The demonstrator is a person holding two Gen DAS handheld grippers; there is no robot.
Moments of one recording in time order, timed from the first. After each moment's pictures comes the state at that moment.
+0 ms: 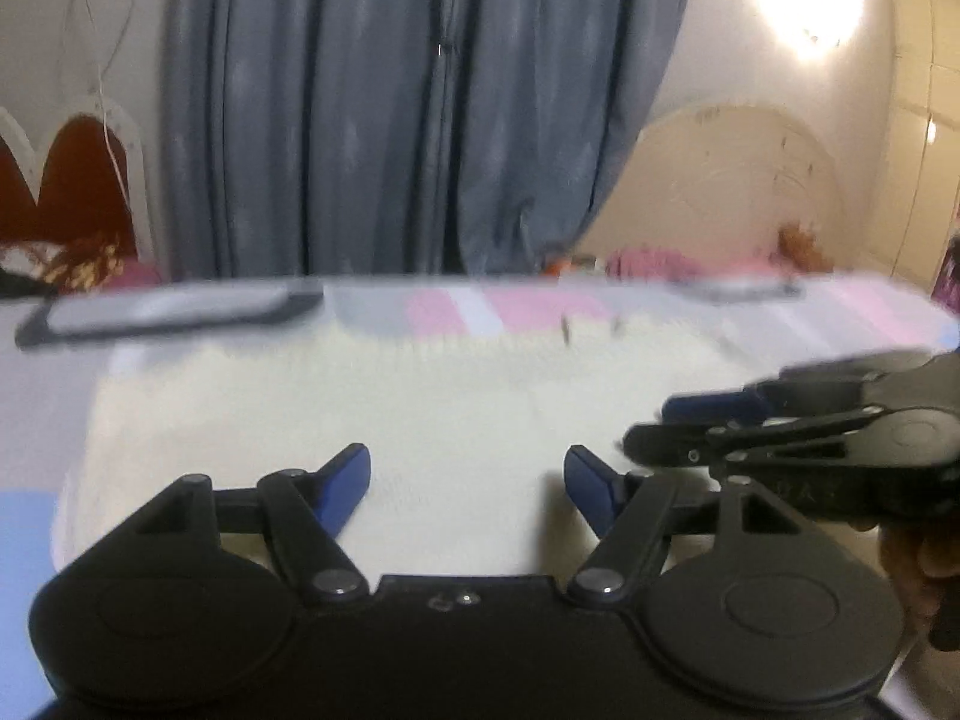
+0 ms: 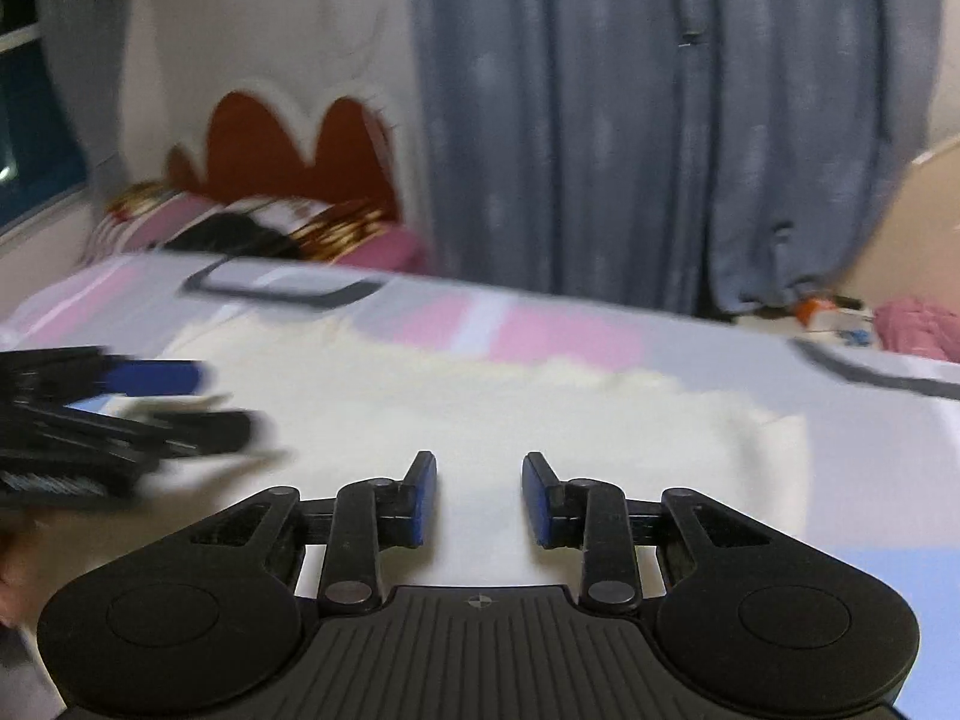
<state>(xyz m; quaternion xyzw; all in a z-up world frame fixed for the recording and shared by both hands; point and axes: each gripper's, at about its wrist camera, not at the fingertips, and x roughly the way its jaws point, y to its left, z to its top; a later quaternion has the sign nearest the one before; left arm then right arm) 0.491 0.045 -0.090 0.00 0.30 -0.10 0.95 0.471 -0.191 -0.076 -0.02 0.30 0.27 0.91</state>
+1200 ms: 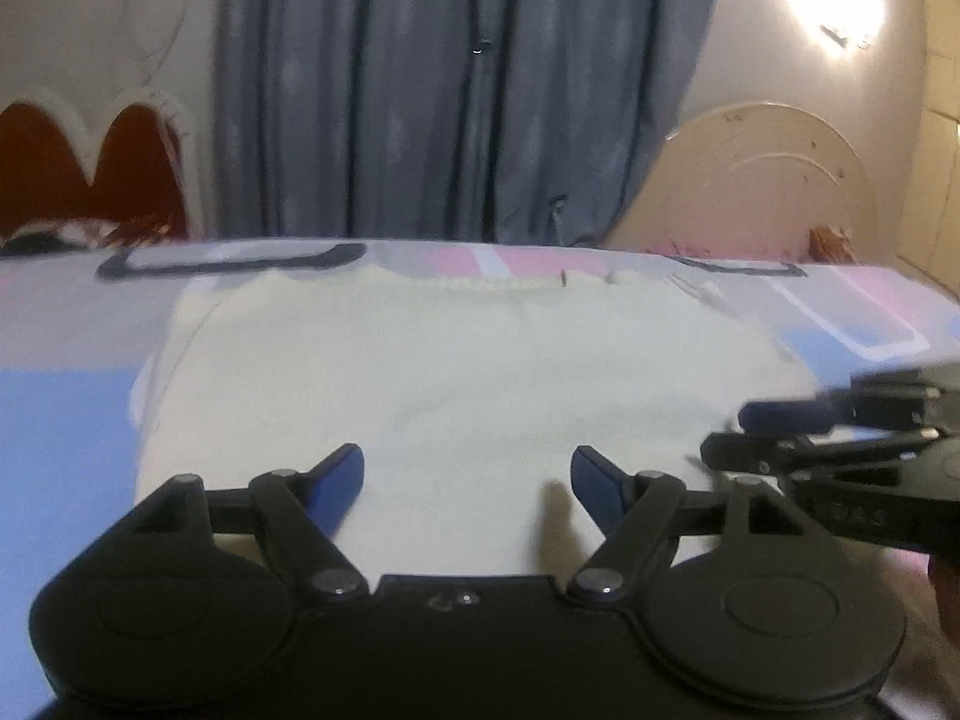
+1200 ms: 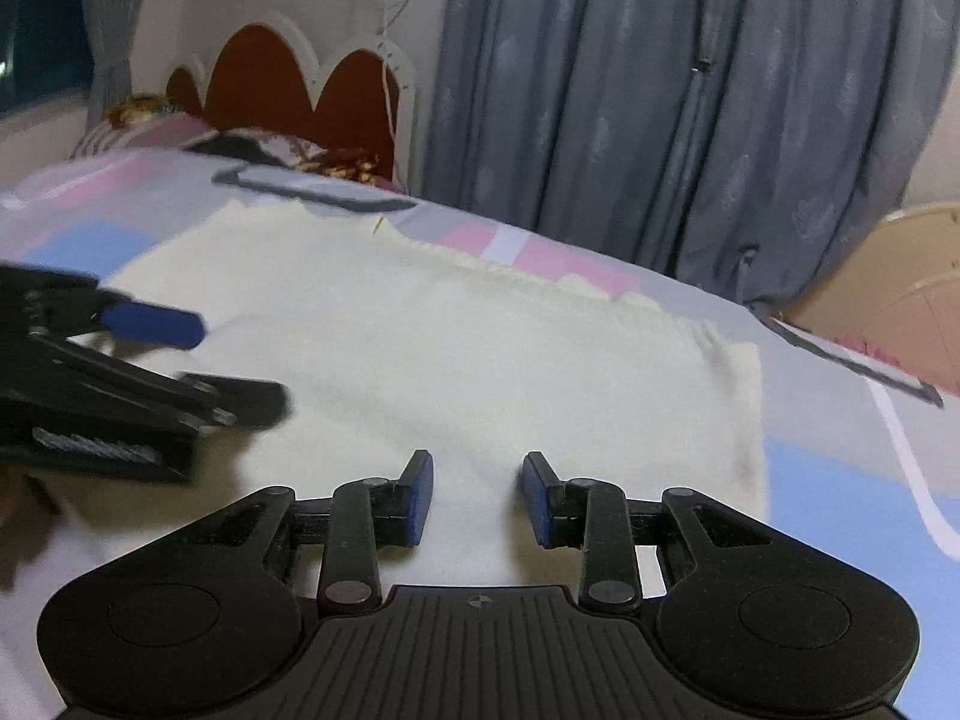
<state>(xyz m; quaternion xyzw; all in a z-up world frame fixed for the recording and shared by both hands) 0.421 0.037 -0.088 -0.02 0.30 -0.05 0.95 0.364 -0.201 -0.092 -0.07 0.29 0.23 0.93</state>
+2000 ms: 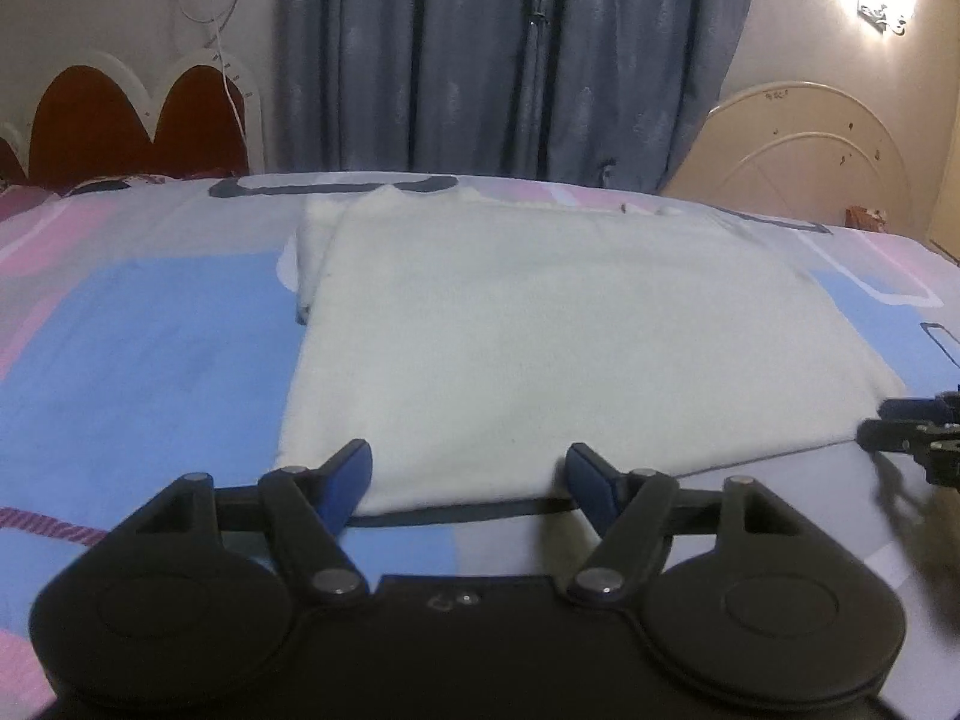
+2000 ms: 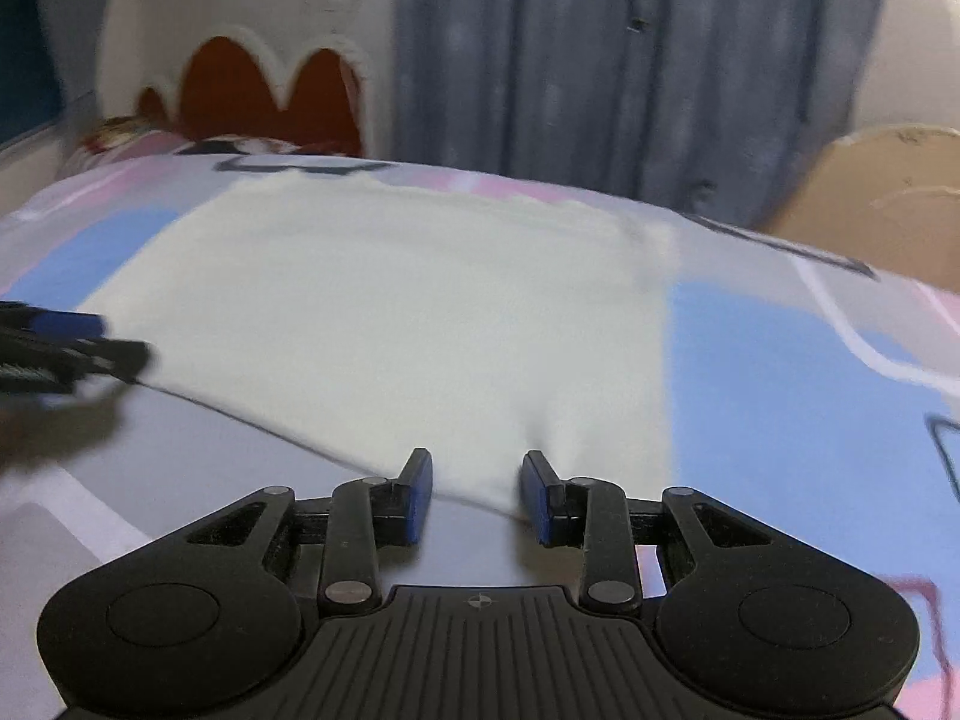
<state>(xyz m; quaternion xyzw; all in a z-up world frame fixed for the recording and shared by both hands) 0.352 0.077 -0.092 -0.02 0.33 -0.01 0.94 0.287 -0.247 -0.105 -0.05 0.32 0.18 0.93</state>
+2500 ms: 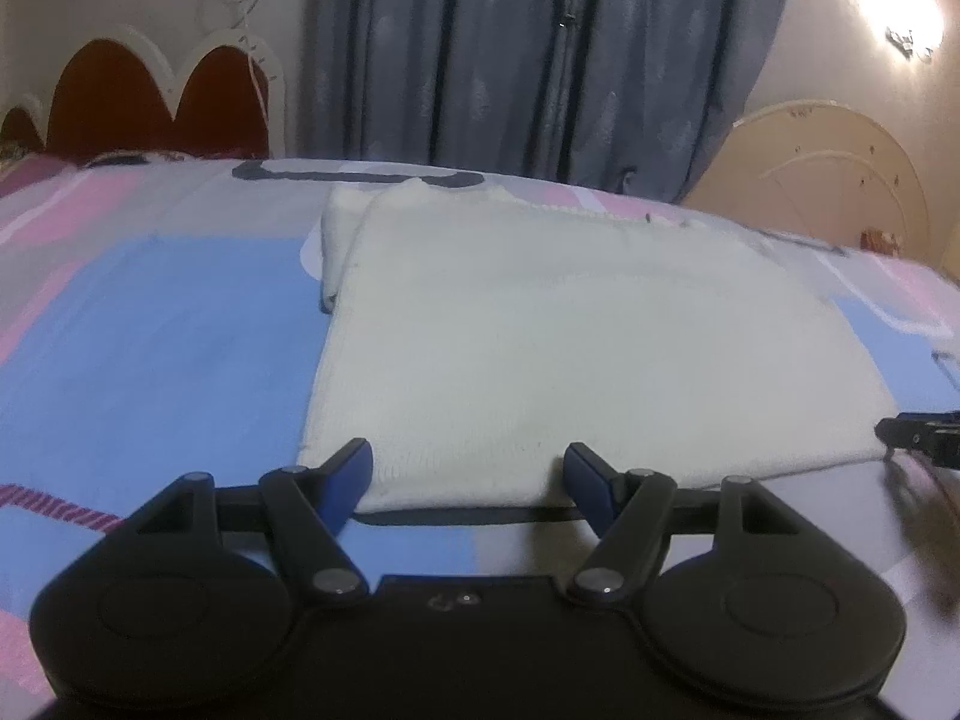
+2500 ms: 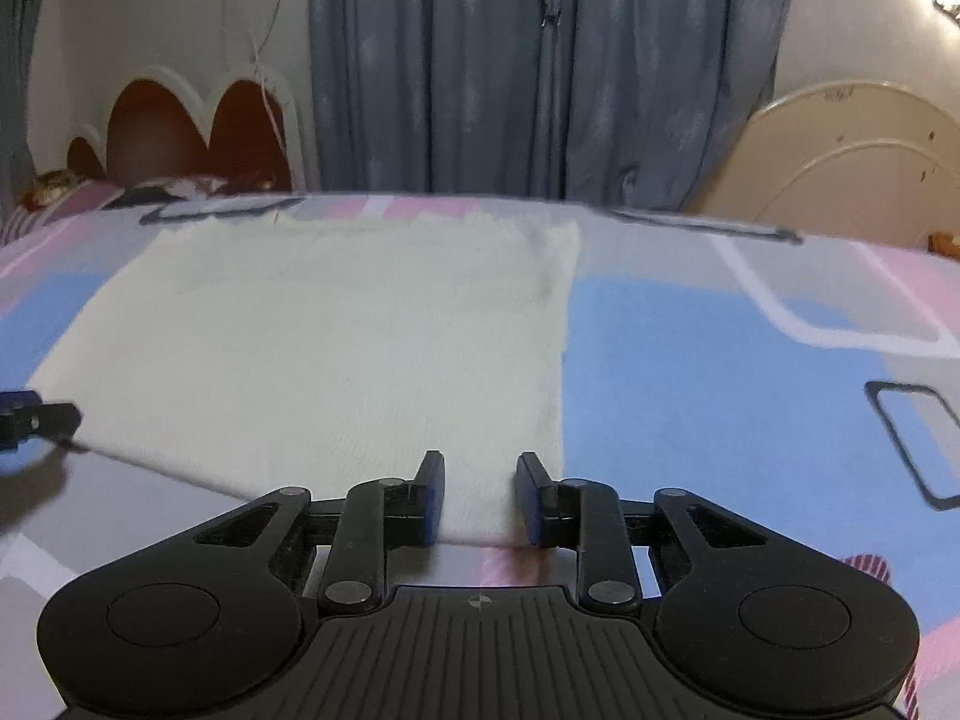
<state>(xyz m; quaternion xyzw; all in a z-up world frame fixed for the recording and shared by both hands) 0.352 0.084 -0.095 -0.04 0.33 0.01 0.94 0.312 -0.258 -0.097 -0.01 0.35 0.12 0.93</state>
